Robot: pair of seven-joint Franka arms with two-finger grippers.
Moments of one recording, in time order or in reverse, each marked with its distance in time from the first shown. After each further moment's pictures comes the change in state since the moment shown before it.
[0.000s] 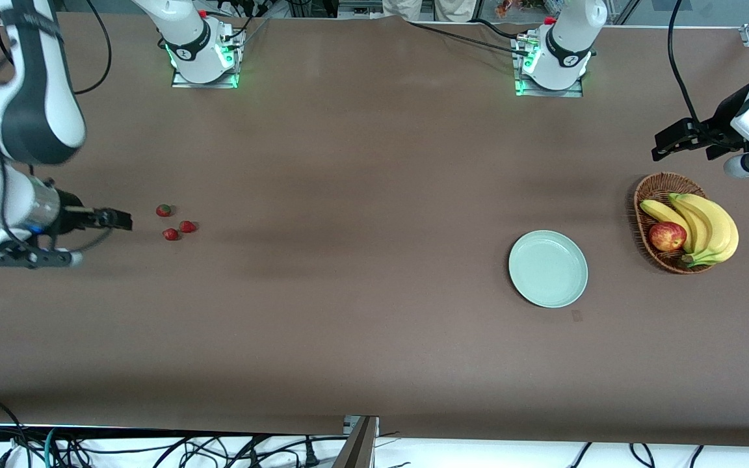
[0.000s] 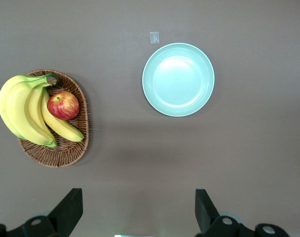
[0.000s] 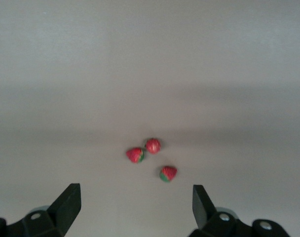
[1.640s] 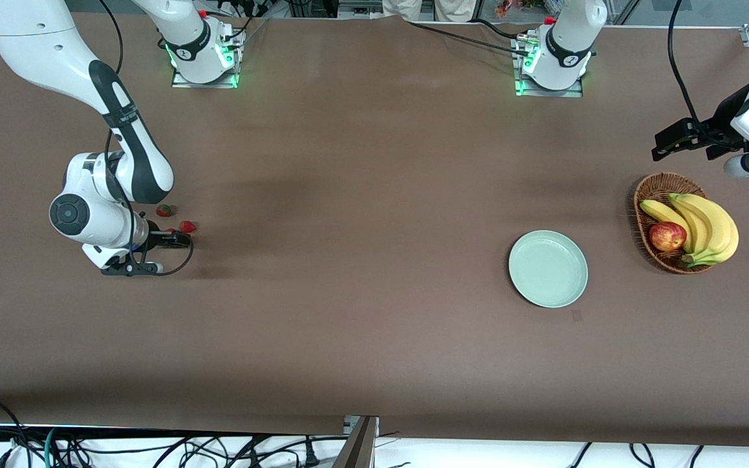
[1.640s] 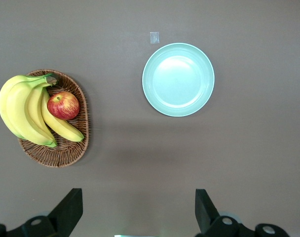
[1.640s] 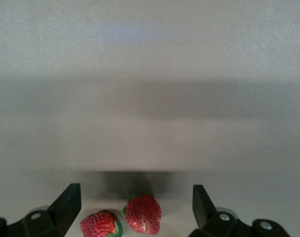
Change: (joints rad) left arm 0.000 0.000 0.000 0.000 0.000 0.000 0.000; right arm 0.000 0.142 -0.011 -0.393 -0.038 0.563 -0.002
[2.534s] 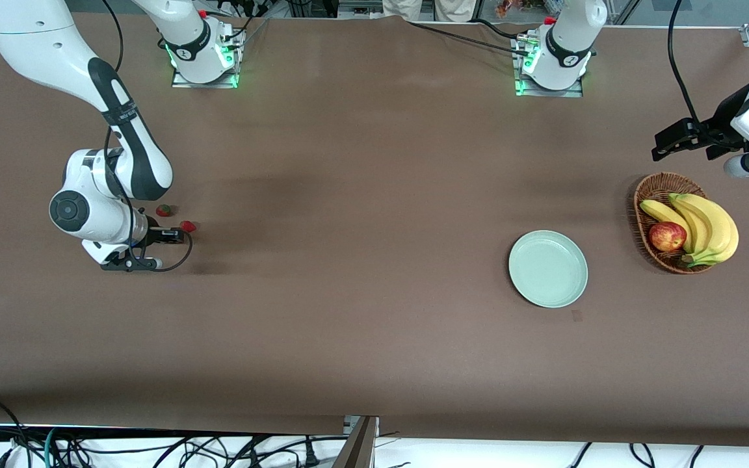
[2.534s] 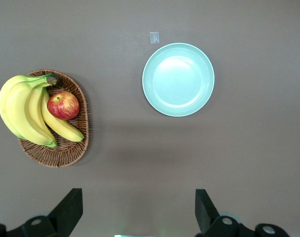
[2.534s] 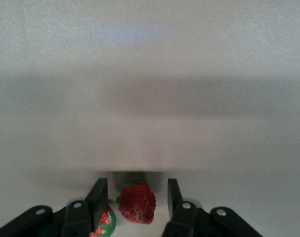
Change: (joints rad) left arm 0.000 0.000 0.000 0.000 0.000 0.000 0.000; right arm 0.000 -0.011 -0.006 -0.027 0.000 0.000 -0.002
